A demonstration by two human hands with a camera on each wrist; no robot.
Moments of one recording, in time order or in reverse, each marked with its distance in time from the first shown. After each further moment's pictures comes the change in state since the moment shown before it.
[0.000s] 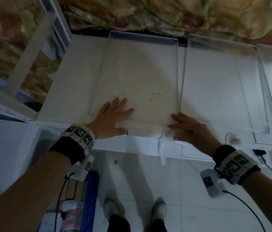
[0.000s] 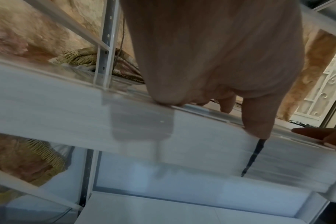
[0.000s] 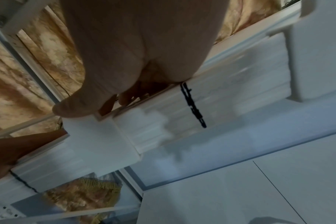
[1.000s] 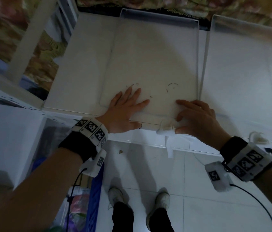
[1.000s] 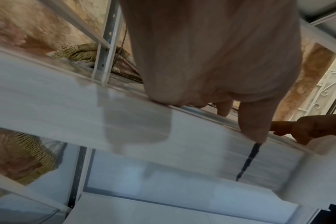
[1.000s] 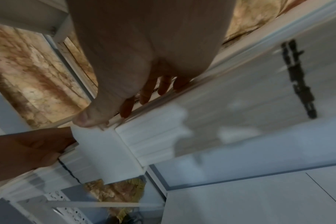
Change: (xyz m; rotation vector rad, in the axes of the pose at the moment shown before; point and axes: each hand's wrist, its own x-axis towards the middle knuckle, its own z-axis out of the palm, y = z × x) left_hand 0.001 0.002 -0.002 0.003 0.000 -0.004; right_hand 0.033 -0.023 0.022 -0.270 -0.006 0.042
